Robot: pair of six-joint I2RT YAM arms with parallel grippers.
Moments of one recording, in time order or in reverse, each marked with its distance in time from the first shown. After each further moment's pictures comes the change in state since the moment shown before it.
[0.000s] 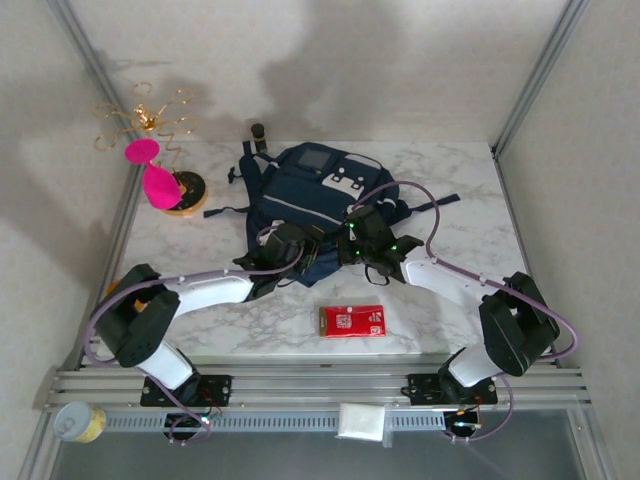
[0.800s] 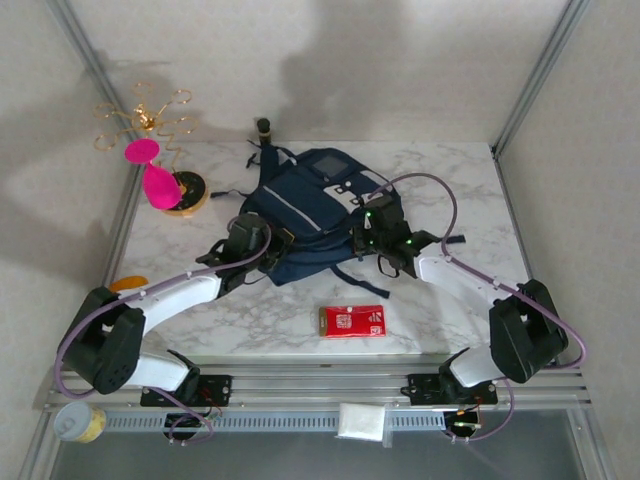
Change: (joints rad) left arm 0.237 -0.213 -0.091 -0.180 0.215 0.300; right arm -0.122 -0.044 0.001 0.015 0.050 -0.090
